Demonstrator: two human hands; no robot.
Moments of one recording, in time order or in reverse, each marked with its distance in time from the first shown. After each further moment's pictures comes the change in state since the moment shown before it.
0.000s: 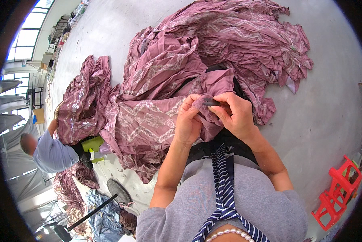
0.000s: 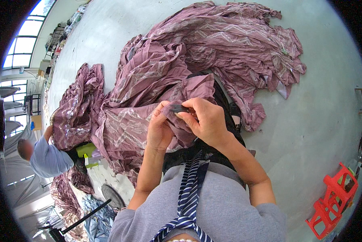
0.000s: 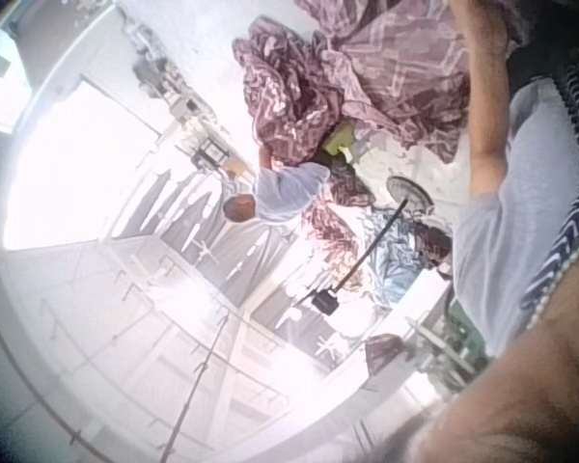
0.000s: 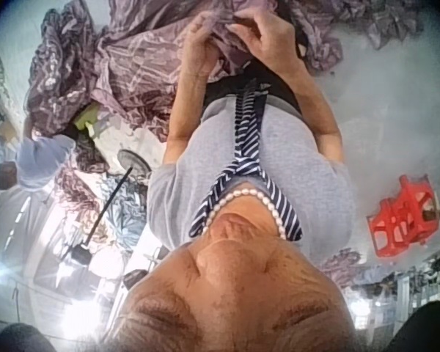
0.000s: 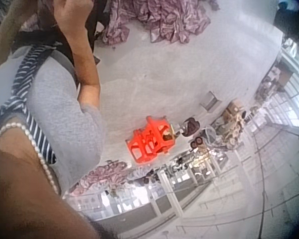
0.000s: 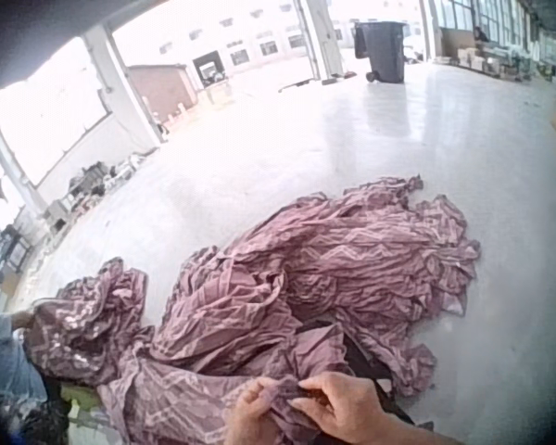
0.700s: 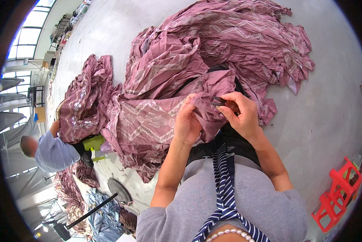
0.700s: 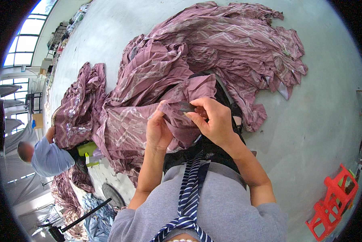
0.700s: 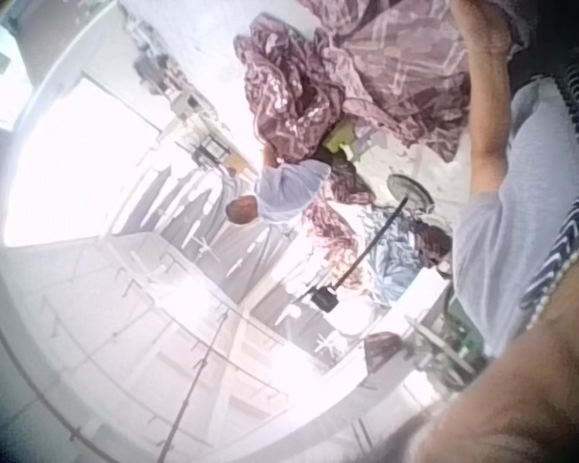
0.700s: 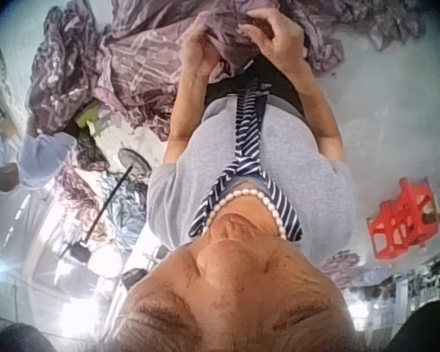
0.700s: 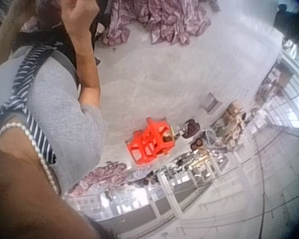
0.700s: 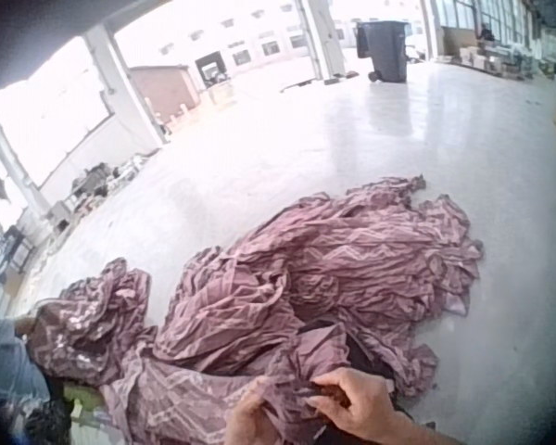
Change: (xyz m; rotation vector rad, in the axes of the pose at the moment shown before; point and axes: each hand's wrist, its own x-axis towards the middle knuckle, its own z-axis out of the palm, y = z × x) left_hand -0.003 0.004 0.005 -0.076 0.069 -0.005; right_hand -0.006 0.006 -0.009 0.027 0.016 0.051
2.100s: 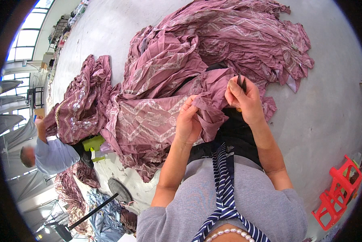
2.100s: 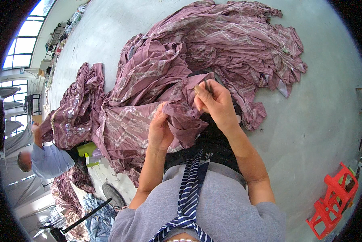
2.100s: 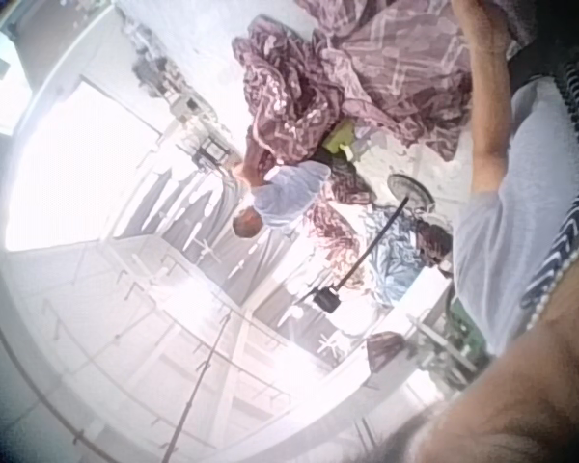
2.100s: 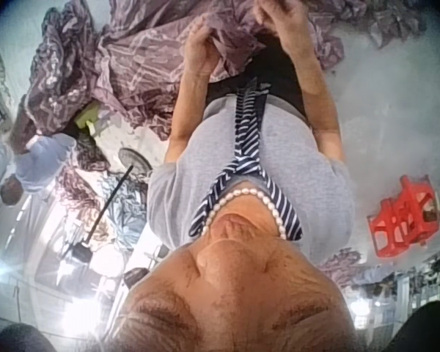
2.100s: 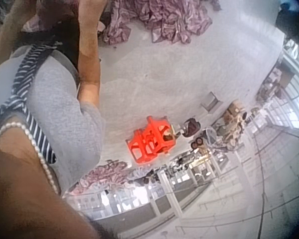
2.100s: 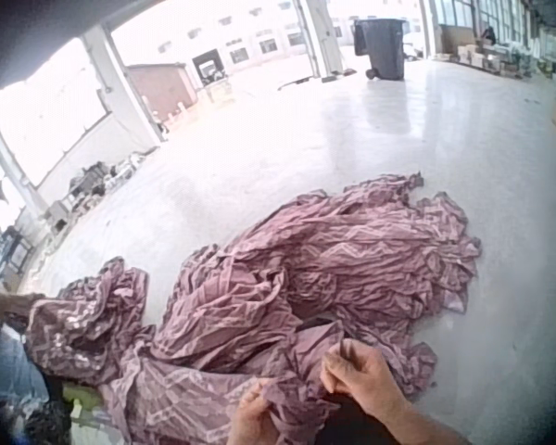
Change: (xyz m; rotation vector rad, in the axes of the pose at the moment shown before) left_hand -0.002 -0.009 -0.002 0.046 0.016 0.027; right_hand 0.025 0.014 -0.010 0.754 -0.082 0.402
